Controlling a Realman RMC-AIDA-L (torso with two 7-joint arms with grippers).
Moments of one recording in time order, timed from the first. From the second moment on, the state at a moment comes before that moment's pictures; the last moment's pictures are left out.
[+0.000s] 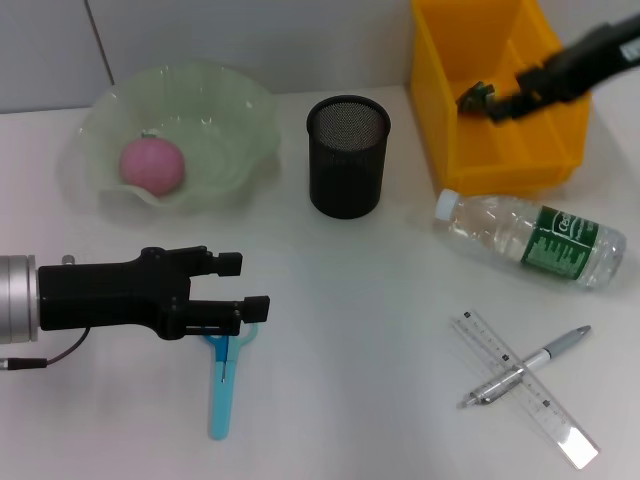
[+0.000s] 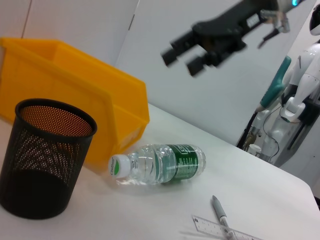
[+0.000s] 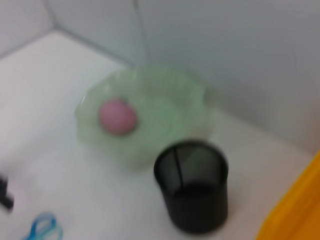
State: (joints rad) left arm -0.52 -2.00 1.08 0.64 1.75 1.55 -1.57; right arm 0.78 1.90 -0.78 -1.19 -2.42 -1.72 2.23
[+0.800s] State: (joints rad) left arm -0.52 -2.00 1.07 0.64 1.75 1.56 -1.58; right arm 0.81 1.94 -0.94 -1.06 -2.75 -1.71 2.11
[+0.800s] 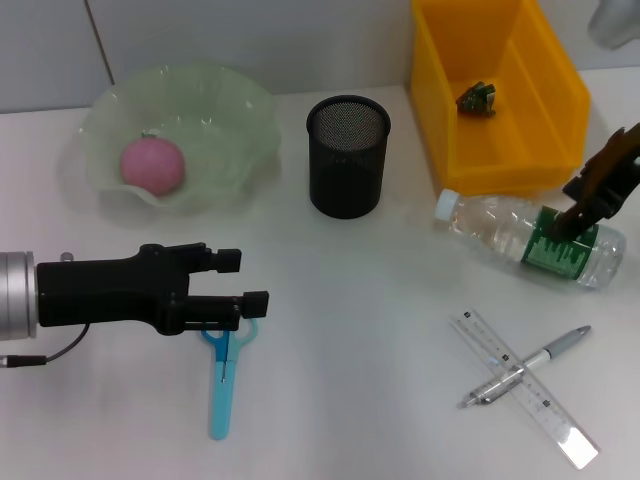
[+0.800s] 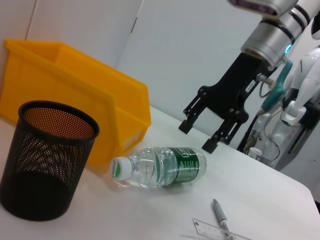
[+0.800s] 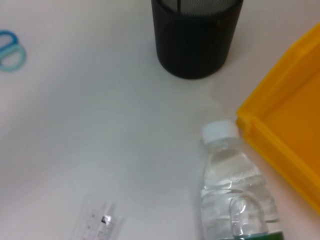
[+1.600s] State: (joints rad) left arm -0.52 -2.00 1.07 0.64 1.75 1.56 -1.58; right arm 0.81 2.02 -1.01 -0.99 -2.89 -1.51 2.09
